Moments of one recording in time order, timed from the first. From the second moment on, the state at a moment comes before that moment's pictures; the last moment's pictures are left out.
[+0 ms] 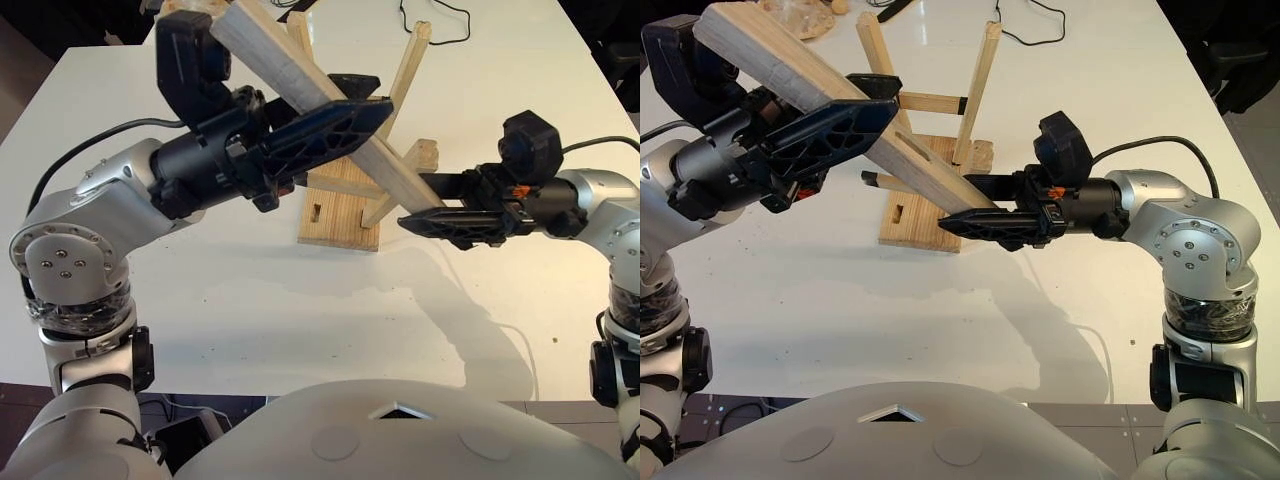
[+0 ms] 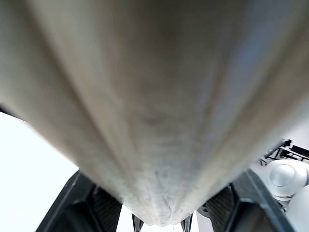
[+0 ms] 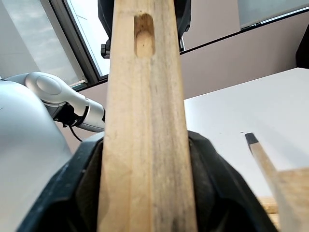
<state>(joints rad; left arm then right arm) -0.41 0.64 0.17 -0.58 -1.67 0.80 -0.36 -0.34 -0.65 -0.09 -0.42 1.17 0.93 1.01</state>
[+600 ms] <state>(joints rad) -0.17 0.88 0.58 -0.12 -1.11 0.59 -0.64 -0.52 -0.52 -0.30 -0.15 1.38 0.85 0.64</state>
